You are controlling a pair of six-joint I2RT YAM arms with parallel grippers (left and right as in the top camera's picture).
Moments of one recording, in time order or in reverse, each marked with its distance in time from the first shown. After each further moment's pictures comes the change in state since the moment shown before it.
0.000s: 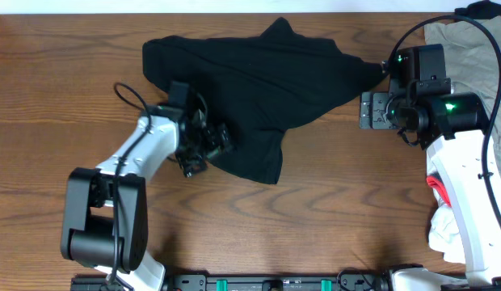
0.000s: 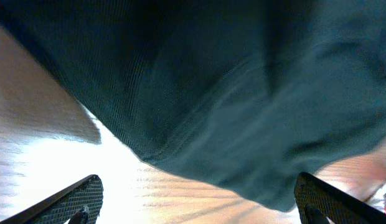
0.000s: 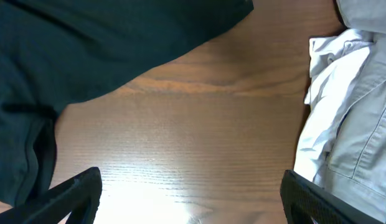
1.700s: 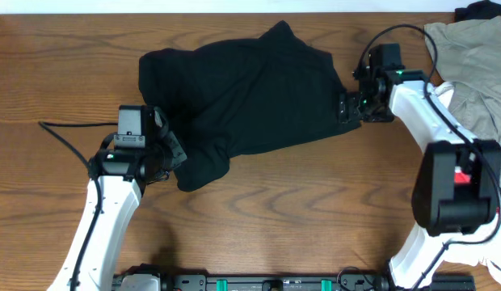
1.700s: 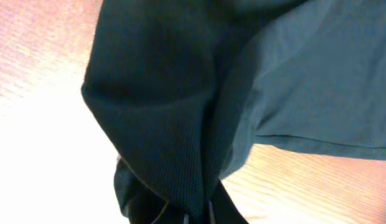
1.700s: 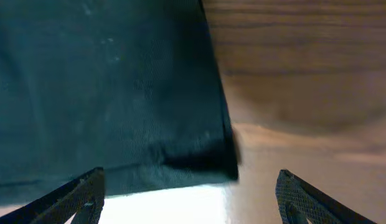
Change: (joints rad) left arm 0.135 -0.517 -0.146 -0.034 -0.261 0.071; right arm -0.072 0.542 -0.001 0.286 -0.205 -0.062
